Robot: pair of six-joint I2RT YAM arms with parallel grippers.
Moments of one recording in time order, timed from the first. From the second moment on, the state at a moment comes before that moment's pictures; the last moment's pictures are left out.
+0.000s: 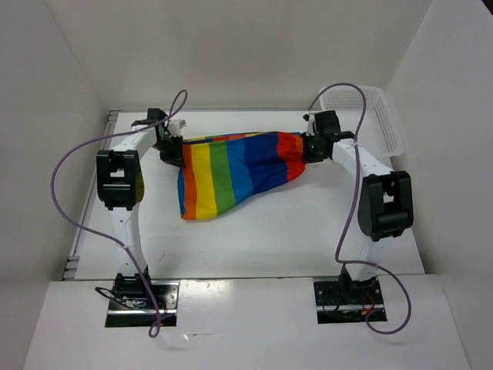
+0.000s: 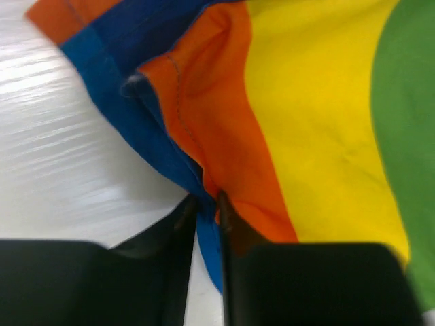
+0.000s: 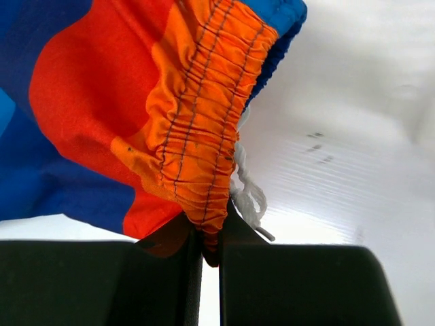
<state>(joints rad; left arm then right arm) 0.03 2.26 1.80 -0.75 0.34 0.07 0.16 1.80 1.36 -0.47 -0.14 0.04</state>
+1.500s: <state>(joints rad) -0.17 2.39 2.03 -0.79 0.59 0.07 0.93 2.00 1.60 -0.62 0.39 -0.47</state>
